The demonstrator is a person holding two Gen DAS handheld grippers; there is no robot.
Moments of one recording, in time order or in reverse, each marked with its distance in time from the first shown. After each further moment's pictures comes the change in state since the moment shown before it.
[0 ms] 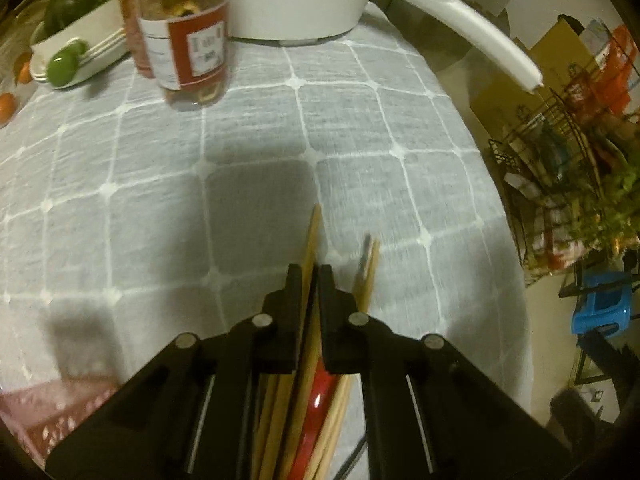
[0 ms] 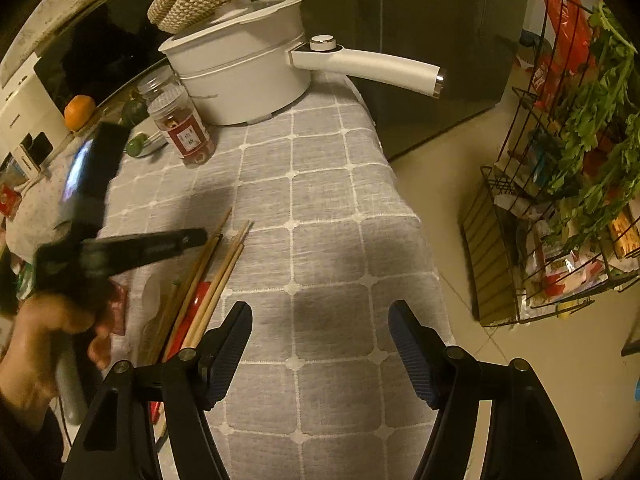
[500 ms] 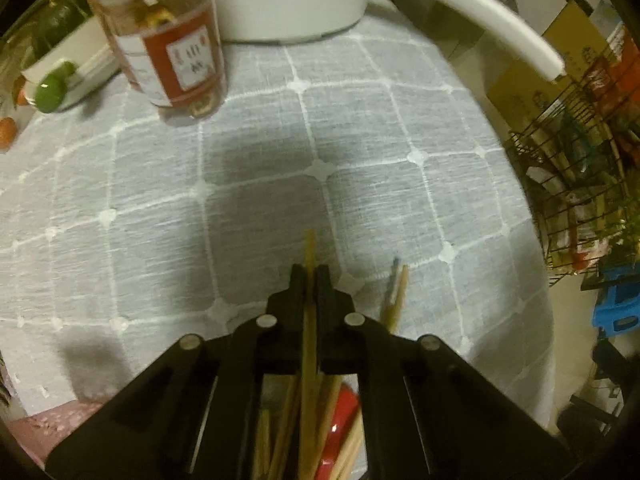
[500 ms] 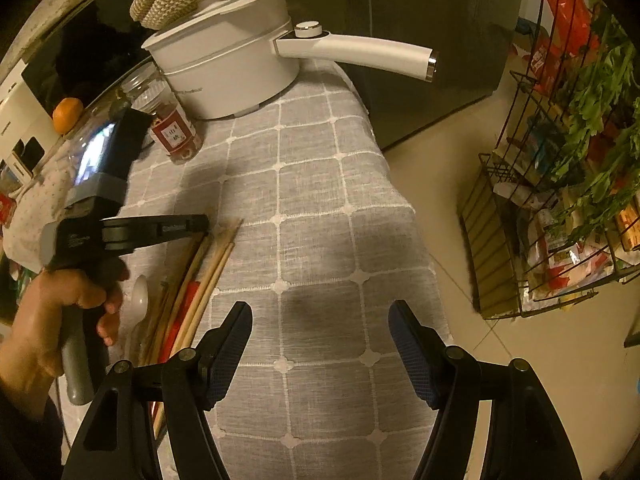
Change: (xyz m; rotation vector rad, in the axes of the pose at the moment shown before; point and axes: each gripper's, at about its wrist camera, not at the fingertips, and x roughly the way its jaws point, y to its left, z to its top) left arm -0.002 -0.006 0.003 0.047 -0.003 0.071; right arm 0.015 -0.011 0.003 0.025 0.040 0.003
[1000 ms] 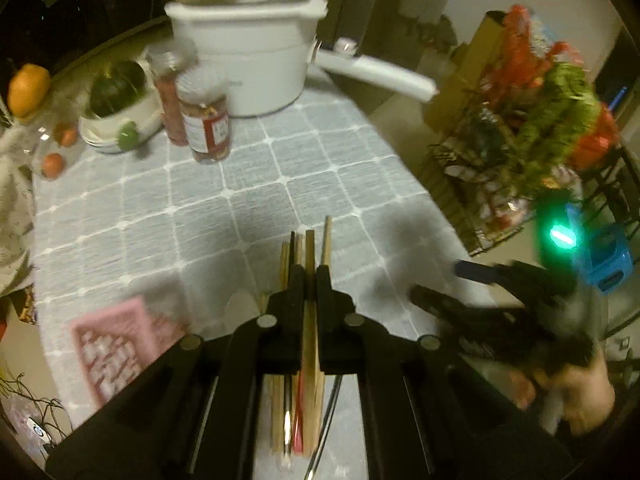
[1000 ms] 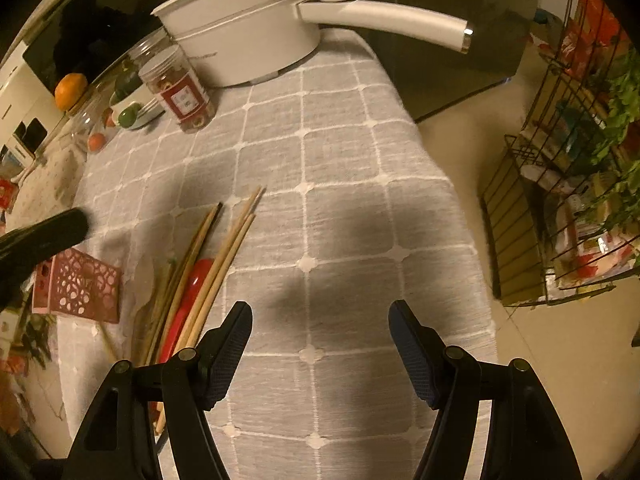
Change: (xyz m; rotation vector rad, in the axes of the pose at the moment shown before) left arm -0.139 0.000 -0.072 0.127 -0.204 -0.107; right arm 0.026 0.022 -0.008 -0.020 0.079 0.040
